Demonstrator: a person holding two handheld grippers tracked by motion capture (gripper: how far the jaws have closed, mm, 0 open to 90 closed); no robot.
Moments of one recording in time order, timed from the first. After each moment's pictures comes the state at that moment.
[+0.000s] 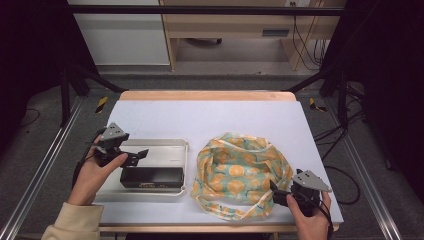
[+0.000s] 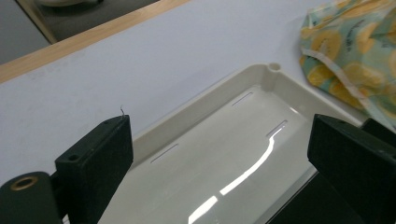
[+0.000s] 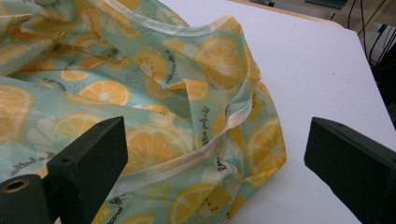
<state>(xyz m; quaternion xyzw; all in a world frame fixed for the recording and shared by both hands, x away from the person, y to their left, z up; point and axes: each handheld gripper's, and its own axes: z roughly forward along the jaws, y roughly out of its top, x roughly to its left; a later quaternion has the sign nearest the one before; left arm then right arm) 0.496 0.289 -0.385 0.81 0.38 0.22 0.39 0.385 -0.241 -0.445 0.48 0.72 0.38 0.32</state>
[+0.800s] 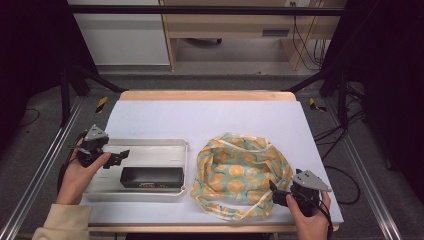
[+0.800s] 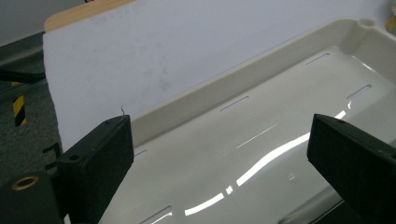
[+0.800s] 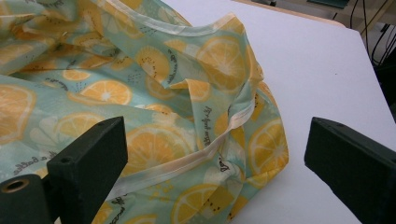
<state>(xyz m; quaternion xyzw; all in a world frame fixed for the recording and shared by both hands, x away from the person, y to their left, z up) 0.502 0.340 -0.405 0.80 0.44 0.24 0.34 0.385 -0.241 -0.445 0.48 0.72 0.39 0.32</state>
